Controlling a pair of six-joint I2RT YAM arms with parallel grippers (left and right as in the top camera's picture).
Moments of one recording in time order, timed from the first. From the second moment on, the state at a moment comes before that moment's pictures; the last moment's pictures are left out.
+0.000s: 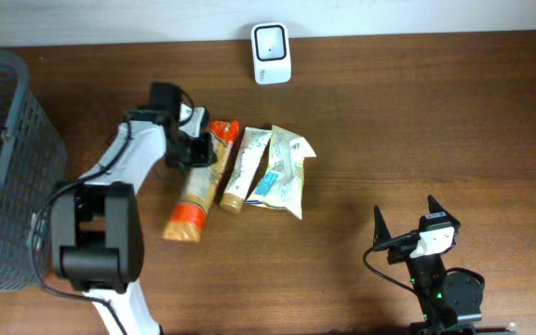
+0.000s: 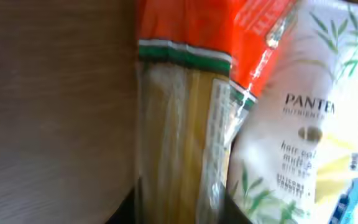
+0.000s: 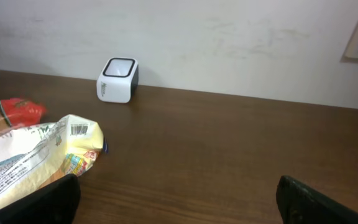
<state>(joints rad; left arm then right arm) -0.10 2.01 1.40 -0.72 0.34 -0.07 0.05 0.01 0.01 -0.07 -0.10 -0.05</state>
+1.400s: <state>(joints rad) 0.94 1.97 1.48 -1.03 0.34 0.32 0.05 0.01 0.01 -0.07 -0.10 -0.05</state>
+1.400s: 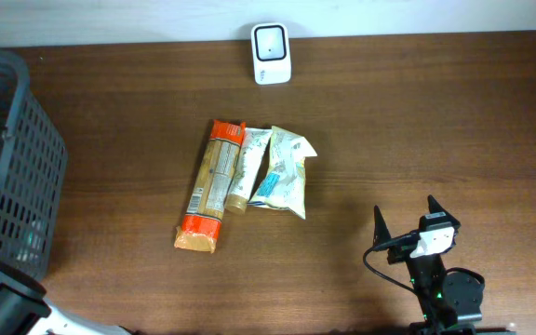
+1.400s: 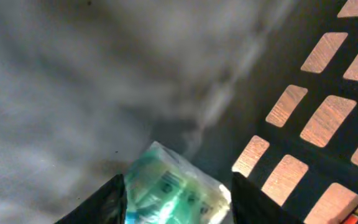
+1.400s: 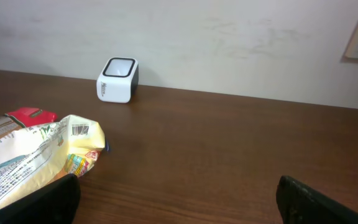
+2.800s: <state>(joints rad) -0.30 1.91 2.02 -1.18 0.17 -0.07 0.05 0.01 0.01 -0.07 -0.10 -0.05</state>
